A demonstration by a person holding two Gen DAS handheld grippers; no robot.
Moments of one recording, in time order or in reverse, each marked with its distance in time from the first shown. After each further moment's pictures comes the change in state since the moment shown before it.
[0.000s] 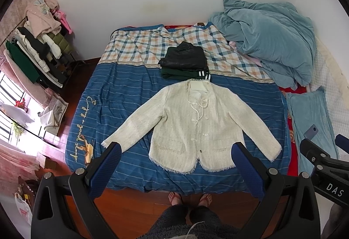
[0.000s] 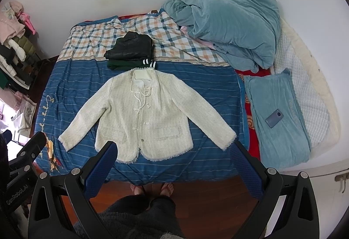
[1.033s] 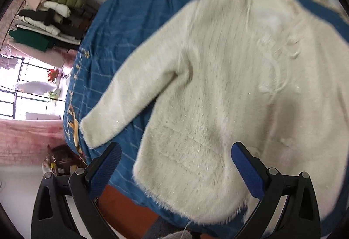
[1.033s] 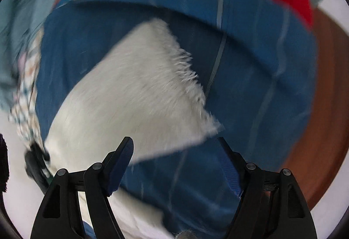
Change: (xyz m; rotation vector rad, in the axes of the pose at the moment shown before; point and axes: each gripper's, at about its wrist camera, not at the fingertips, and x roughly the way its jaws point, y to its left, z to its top) left arm 0.494 -0.029 -0.035 -0.053 0.415 0.443; right arm 0.633 -0.342 -0.211 1.426 0.368 0.127
